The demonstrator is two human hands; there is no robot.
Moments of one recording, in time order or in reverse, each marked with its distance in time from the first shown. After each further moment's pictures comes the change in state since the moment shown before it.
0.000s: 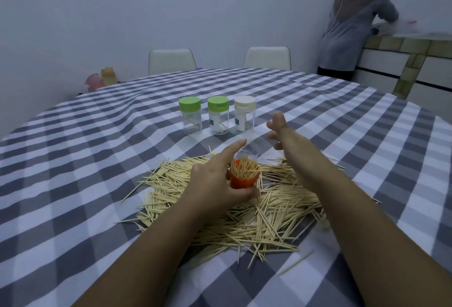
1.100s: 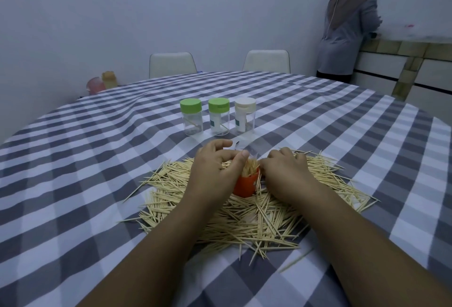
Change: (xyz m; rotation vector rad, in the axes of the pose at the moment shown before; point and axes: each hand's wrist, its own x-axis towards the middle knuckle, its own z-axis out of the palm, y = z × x) left_hand 0.004 0.013 0.000 -0.205 0.230 -0.036; right_hand 0.017 0.039 0.024 -1.195 -0.018 -0.160
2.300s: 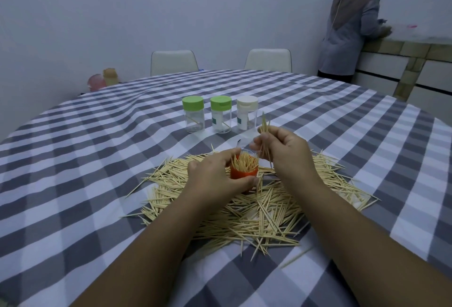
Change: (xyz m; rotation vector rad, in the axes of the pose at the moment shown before) left_hand -0.006 0.002 -0.008 0.356 -0.185 -0.060; right_hand -0.005 -0.015 -0.017 1.520 0.365 0.156
